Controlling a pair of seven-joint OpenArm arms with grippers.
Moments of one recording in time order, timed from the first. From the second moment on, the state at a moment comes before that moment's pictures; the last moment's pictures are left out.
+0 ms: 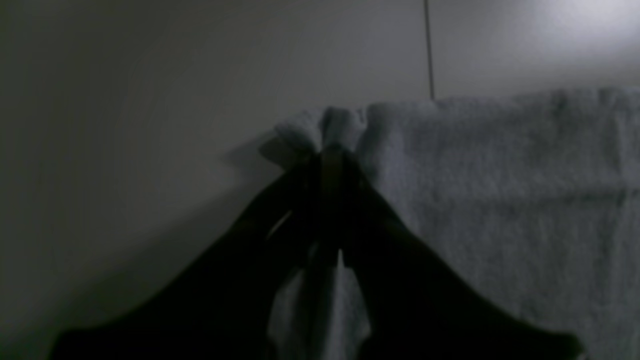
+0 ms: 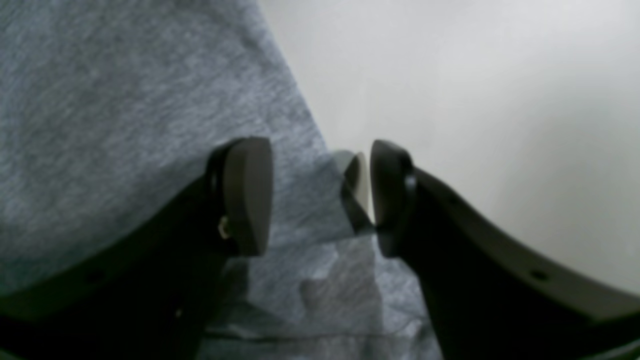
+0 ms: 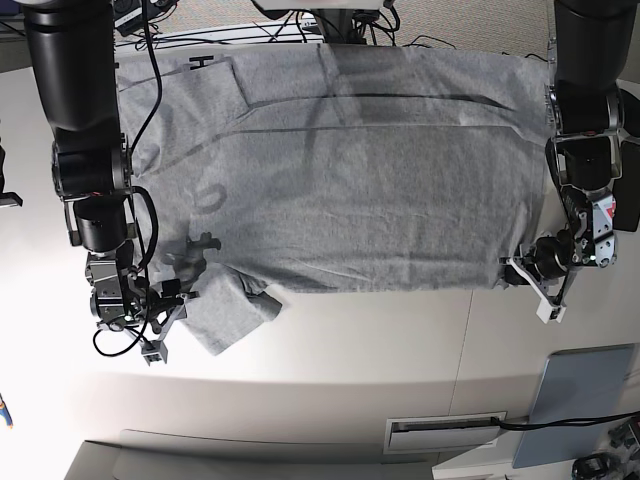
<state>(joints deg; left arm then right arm) -31.7 -23.9 -3.1 32.7 -21.5 -33.0 34.7 47.5 17.1 -15.8 21.4 8.8 17.1 -37.0</state>
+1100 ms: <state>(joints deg) -9.7 -28.3 -3.6 70.6 -34.2 -27.8 47.3 18.4 29.7 -11.2 83.1 4.0 9.8 -57.2</state>
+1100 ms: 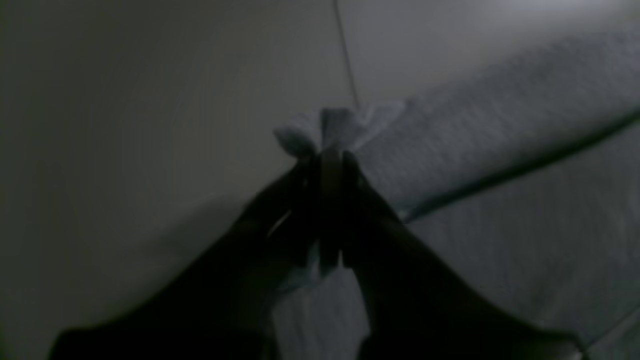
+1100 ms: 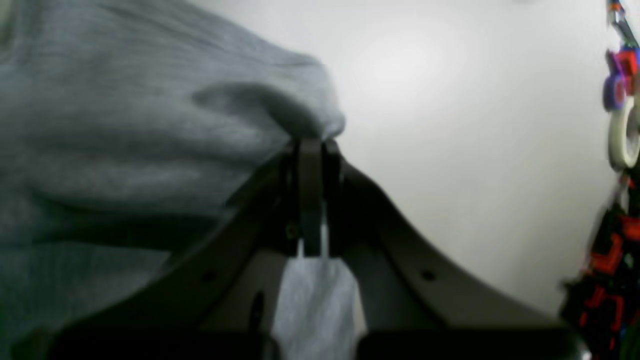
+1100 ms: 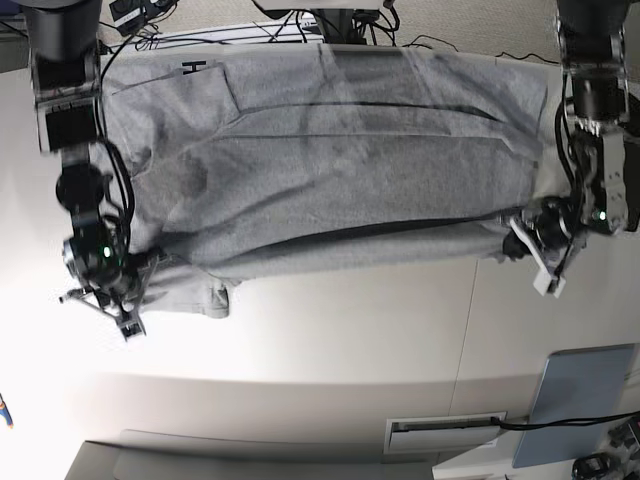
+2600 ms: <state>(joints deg) 19.1 -26.8 -25.7 86.7 -46.9 -35.2 54.8 -38.0 28.2 8.8 128.3 -4.5 6.6 -65.8</state>
